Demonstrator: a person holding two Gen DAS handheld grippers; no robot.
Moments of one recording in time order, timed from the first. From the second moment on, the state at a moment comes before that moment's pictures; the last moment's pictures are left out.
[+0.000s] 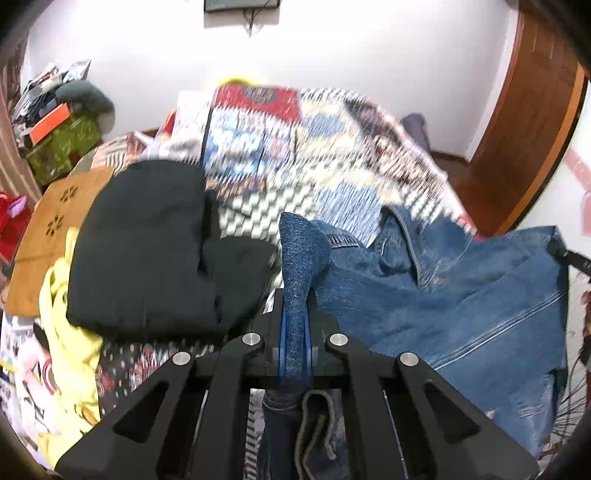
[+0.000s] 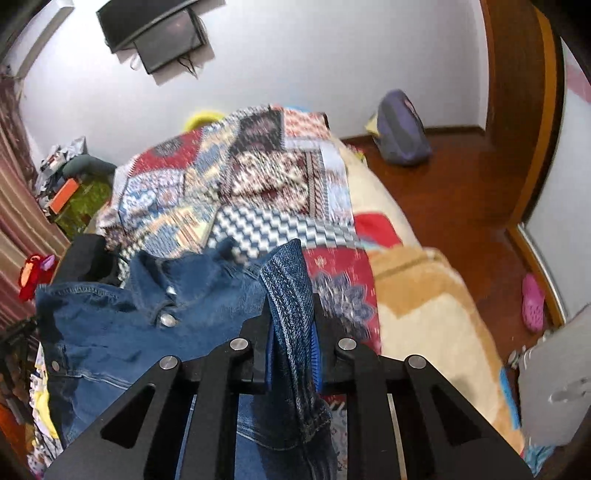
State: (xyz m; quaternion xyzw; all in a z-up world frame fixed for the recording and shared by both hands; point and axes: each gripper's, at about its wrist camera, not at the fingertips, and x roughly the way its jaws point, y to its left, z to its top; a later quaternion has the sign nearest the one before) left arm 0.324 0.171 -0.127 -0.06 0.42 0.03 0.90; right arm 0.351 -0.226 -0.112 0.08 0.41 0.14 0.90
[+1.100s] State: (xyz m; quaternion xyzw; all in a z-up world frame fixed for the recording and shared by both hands) left arm 0.440 0.198 -0.161 0.00 0.47 0.09 0.88; right arm 0.433 -0.217 -0.122 0.00 0.43 0.07 0.90
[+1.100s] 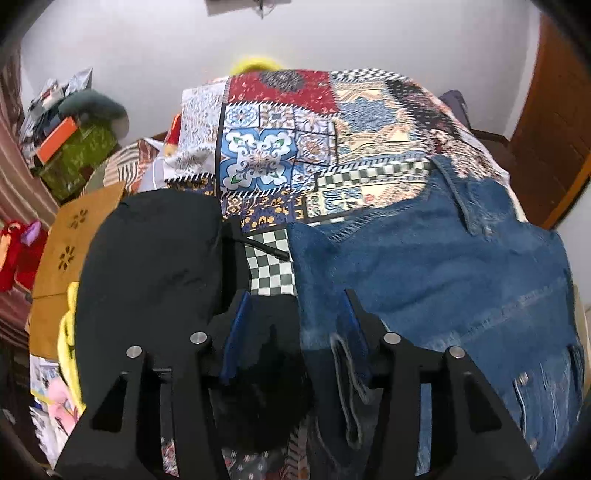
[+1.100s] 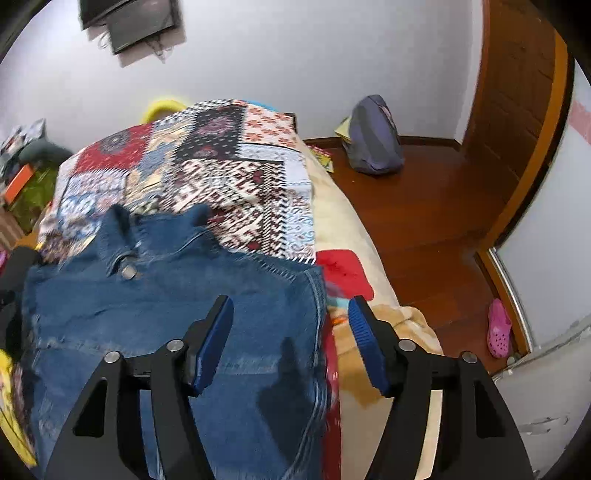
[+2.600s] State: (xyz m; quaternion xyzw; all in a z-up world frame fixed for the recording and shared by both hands) left arm 0.229 0.146 -0.259 -0.19 0.59 -0.07 0.78; right arm 0.229 -0.252 -0.219 0.07 0.54 0.11 0.83
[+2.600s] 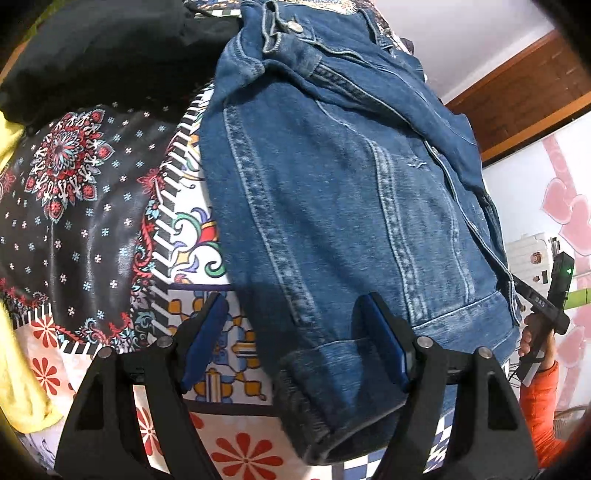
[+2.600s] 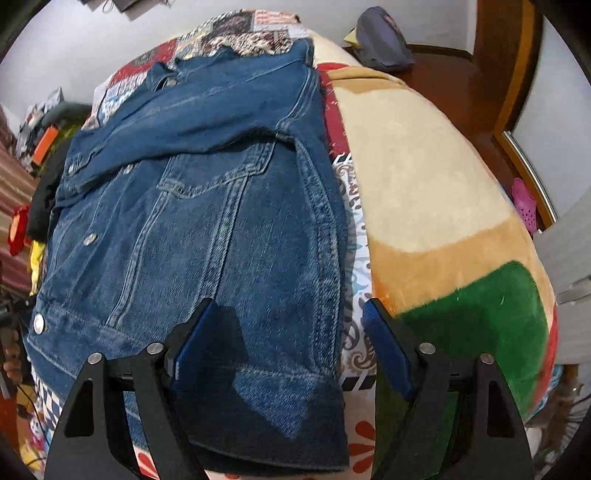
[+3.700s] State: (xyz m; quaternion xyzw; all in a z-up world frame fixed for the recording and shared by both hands) left arm 0.458 0.200 -0.135 -0.15 0.43 0.00 0.89; right arm 0.461 -0.203 -0.125 0.09 0.42 0.12 0.90
